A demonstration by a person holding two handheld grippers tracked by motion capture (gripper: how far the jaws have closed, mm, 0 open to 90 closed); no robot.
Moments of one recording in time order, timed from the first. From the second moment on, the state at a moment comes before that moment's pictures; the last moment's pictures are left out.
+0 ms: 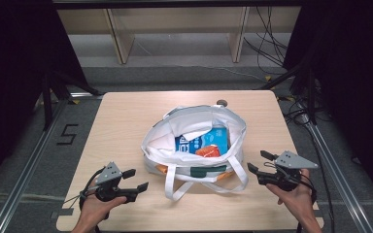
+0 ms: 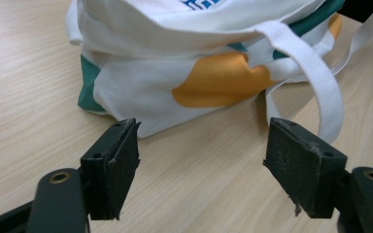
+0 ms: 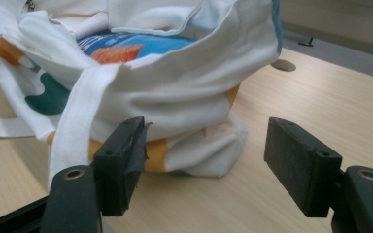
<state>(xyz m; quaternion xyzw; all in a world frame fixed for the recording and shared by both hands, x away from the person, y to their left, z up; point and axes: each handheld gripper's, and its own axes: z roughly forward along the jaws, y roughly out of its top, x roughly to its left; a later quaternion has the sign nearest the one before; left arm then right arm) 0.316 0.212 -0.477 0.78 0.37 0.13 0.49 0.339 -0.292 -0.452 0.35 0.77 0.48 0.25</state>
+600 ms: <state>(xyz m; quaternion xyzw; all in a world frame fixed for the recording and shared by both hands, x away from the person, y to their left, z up) 0.298 0.205 -0.500 0.79 0.37 0.15 0.47 0.305 -0.303 -0.476 0.39 0.78 0.44 0.22</state>
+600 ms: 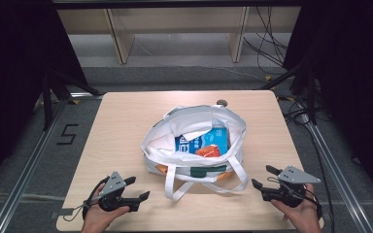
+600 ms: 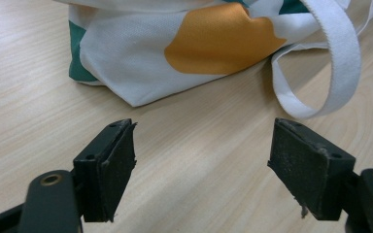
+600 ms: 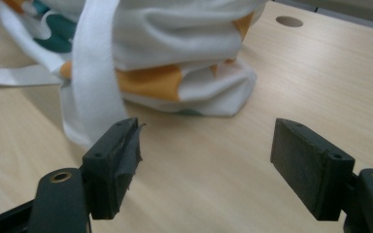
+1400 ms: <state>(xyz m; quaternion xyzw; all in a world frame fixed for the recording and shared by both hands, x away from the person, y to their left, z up) 0.292 0.209 -0.501 0.79 0.38 0.17 0.46 0.290 -0.301 -0.491 0.35 0.82 0.40 0.21</state>
